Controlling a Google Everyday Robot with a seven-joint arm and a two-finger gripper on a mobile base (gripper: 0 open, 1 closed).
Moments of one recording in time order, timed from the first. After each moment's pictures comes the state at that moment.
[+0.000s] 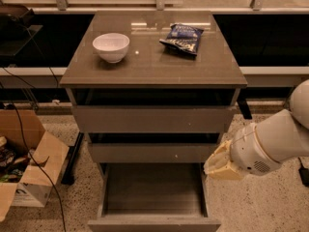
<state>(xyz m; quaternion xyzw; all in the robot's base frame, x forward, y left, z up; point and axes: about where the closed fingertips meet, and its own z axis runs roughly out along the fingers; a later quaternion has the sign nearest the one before) 0.383 -0.150 0.775 -0.58 0.76 0.18 0.22</state>
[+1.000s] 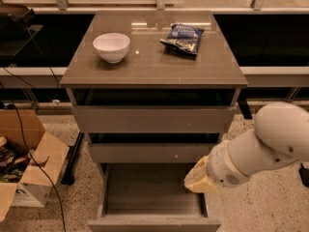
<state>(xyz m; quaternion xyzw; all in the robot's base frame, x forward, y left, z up) 0.379 -0.109 0.717 -0.57 0.76 0.22 0.20</state>
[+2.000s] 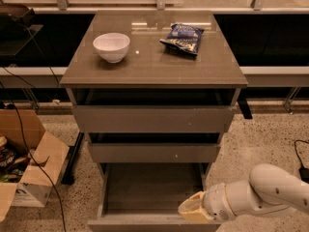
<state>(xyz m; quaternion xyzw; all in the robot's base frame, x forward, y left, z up) 0.360 -0.104 0.564 -0.48 0.77 0.36 0.25</state>
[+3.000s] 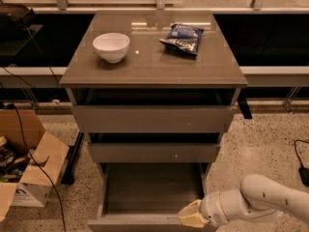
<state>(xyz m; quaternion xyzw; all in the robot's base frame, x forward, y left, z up) 0.366 -0.112 0.479 -0.41 0.80 0.39 0.21</state>
